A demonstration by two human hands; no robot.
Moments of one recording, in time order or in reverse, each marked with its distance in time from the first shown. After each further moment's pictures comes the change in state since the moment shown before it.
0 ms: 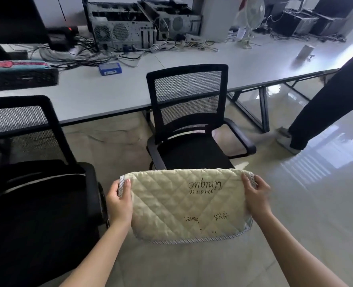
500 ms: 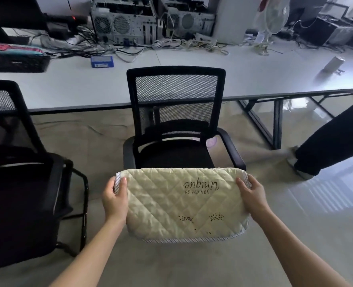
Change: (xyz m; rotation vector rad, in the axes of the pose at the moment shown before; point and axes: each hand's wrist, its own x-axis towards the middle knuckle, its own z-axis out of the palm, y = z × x) left_hand -0.039 0.003 0.158 0.002 0.139 -0.040; right_hand 0.181 0.027 -0.065 -0.024 -0.333 0.054
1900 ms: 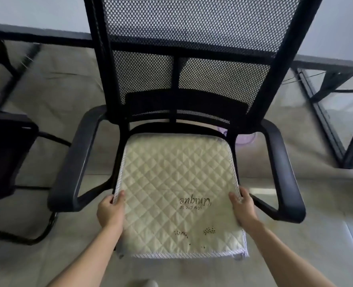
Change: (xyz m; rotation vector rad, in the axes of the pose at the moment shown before) left_hand 0.080 -0.248 0.186 0.265 0.339 -0.538; right_hand 0.297 0.208 0.113 -0.231 -0.308 0.212
